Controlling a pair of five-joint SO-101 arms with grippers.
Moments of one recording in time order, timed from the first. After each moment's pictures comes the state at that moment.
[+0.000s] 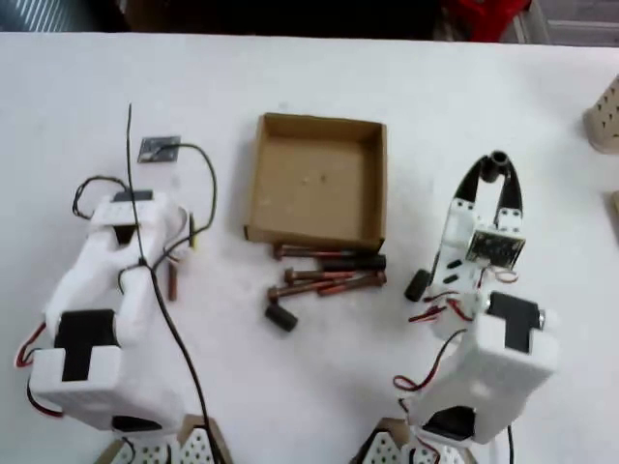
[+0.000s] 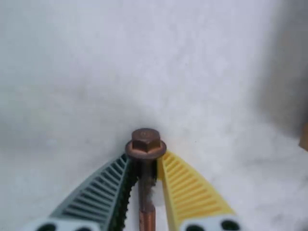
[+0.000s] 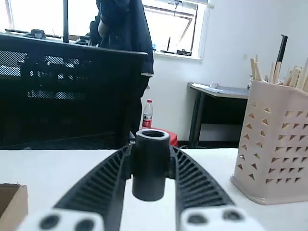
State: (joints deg) left arm -10.4 6.5 33.1 49.4 4.2; right arm 13.5 17.6 69.4 -91.6 7.3
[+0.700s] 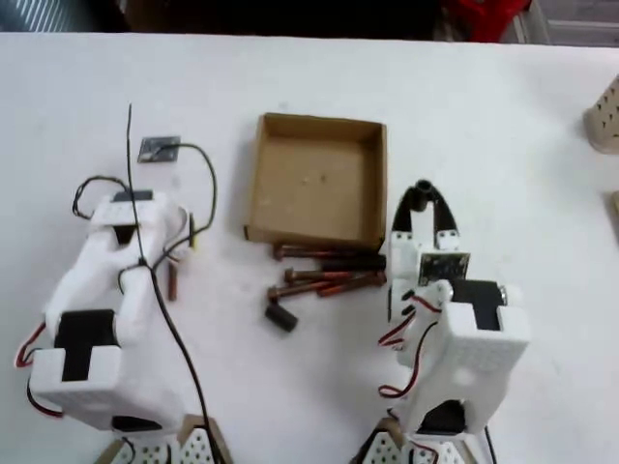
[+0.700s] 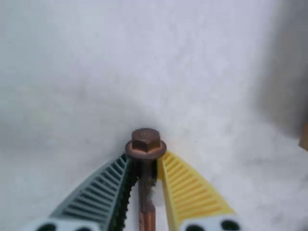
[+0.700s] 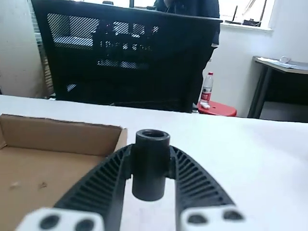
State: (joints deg) left arm -10.4 6.5 33.1 49.4 3.3; right arm -0.3 20.7 81.4 -96.1 7.1
